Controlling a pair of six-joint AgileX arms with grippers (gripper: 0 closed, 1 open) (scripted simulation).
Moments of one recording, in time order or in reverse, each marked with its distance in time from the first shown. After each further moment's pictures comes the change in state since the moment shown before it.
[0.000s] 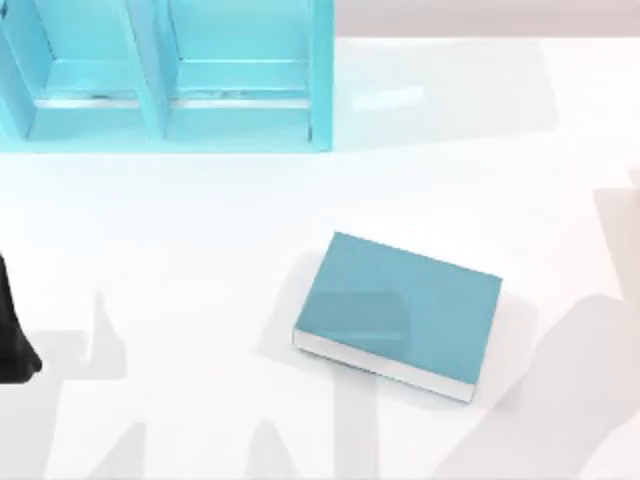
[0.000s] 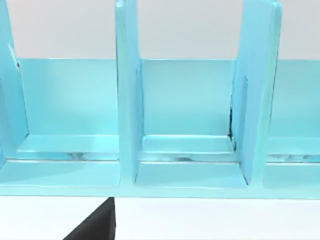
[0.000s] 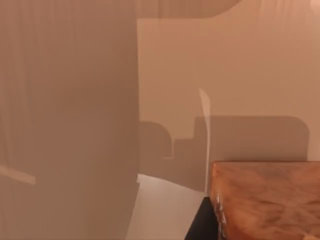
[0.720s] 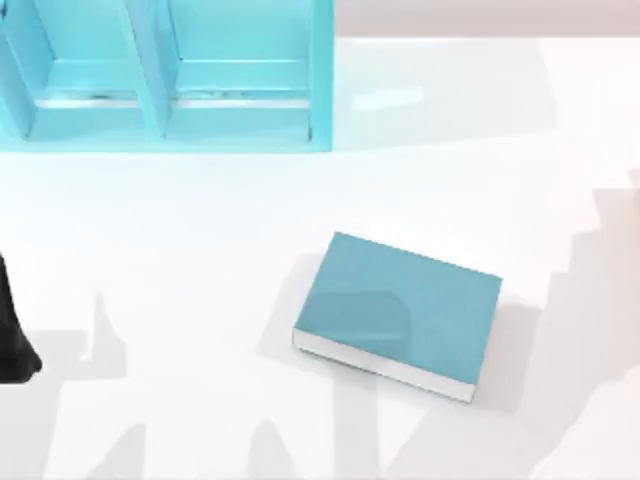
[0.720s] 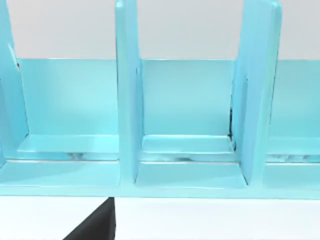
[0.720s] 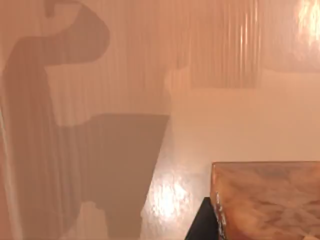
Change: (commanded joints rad) left arm 0.000 0.000 0.000 0.000 0.000 0.000; right arm 0.014 -0.111 0.140 -0.104 -0.075 0.058
